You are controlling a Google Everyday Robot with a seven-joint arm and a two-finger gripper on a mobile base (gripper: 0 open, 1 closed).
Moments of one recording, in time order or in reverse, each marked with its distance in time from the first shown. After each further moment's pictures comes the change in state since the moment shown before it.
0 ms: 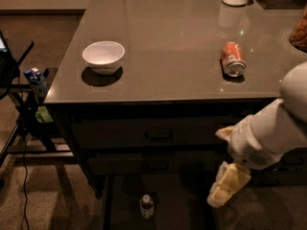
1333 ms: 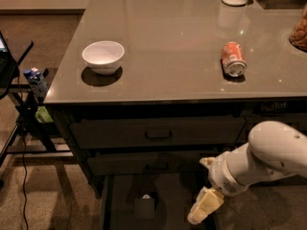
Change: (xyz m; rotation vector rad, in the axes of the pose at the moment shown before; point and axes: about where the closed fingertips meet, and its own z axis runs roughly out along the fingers) arm 0.030 0.002 0.129 -0.081 -0.105 0.066
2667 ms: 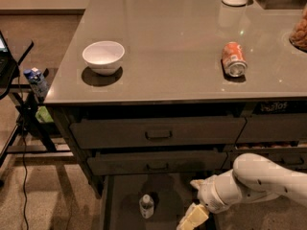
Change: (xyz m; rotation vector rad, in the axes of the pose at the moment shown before) arm 0.050 -0.011 0.116 -0.109 -0.107 0.124
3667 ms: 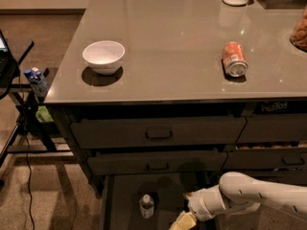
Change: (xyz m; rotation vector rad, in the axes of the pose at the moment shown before) arm 0.053 -0.041 0.102 -0.044 -0.067 0.109
